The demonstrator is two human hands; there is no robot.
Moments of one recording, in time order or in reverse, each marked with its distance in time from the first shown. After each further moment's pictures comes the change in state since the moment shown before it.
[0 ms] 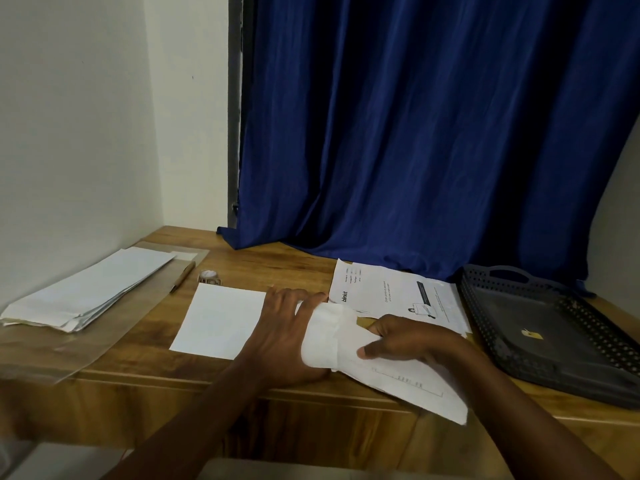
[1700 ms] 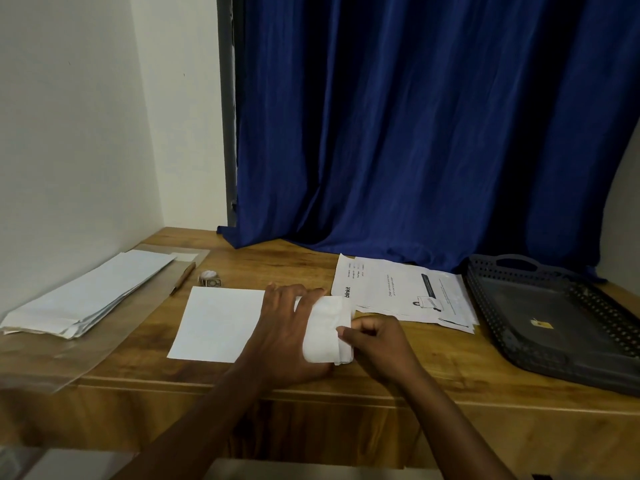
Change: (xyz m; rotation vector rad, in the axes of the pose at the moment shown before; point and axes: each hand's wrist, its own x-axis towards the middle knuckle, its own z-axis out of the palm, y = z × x) left_hand 0.001 0.000 0.000 -0.036 0.064 0.015; right_hand 0.010 -0.015 0.071 0.702 0.451 -0.256
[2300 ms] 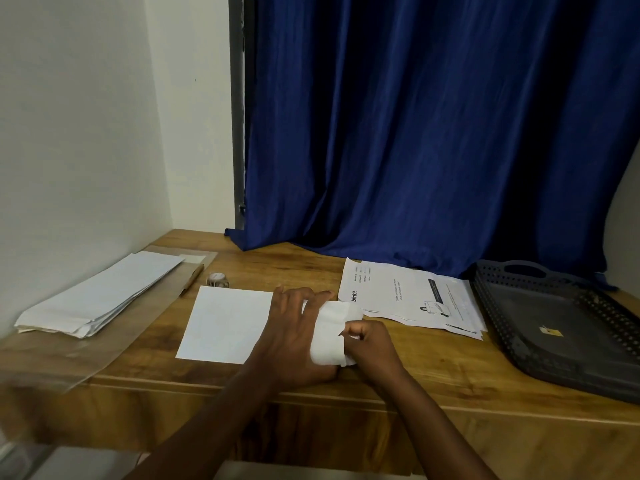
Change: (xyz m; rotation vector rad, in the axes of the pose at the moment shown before) left_hand 0.000 -0.004 0.004 -0.004 0.037 0.031; right_hand 0.022 0.020 0.035 0.067 0.016 -0.038
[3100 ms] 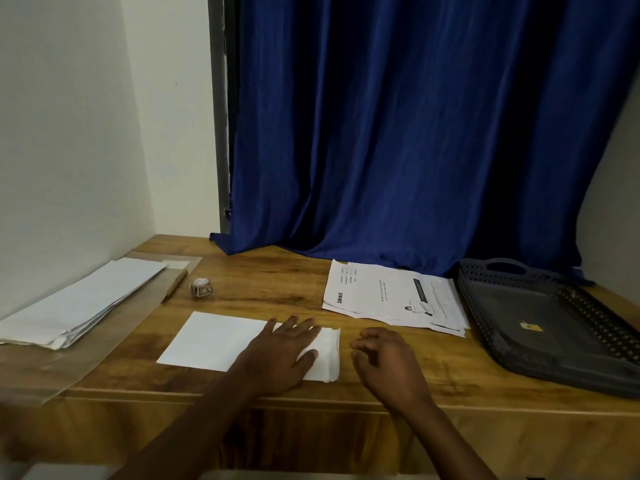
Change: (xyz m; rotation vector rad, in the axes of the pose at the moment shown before) left_hand 0.001 -0.009 0.012 0.066 -0.753 -0.143; right_hand -0.031 0.013 -0.054 -0.748 0.124 -0.135
